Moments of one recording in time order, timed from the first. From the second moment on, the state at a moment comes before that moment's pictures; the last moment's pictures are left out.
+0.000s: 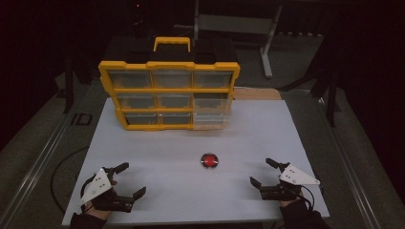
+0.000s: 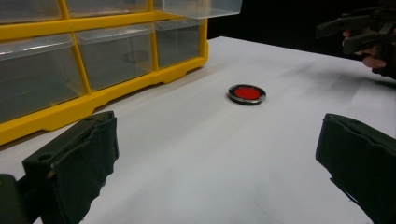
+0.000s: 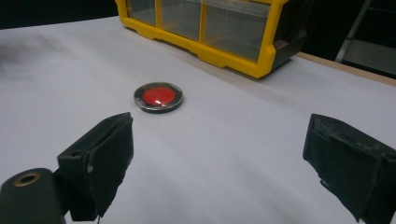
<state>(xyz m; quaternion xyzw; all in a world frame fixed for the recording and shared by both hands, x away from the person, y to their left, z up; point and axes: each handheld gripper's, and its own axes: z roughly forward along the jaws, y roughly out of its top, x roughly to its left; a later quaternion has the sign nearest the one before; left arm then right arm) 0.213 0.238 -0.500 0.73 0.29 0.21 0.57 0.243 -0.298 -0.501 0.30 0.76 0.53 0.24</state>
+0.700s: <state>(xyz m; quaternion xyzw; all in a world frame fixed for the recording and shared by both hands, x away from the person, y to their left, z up) 0.213 0.239 -0.499 0.73 0.30 0.22 0.58 0.240 -0.294 -0.498 0.30 0.77 0.51 0.23</state>
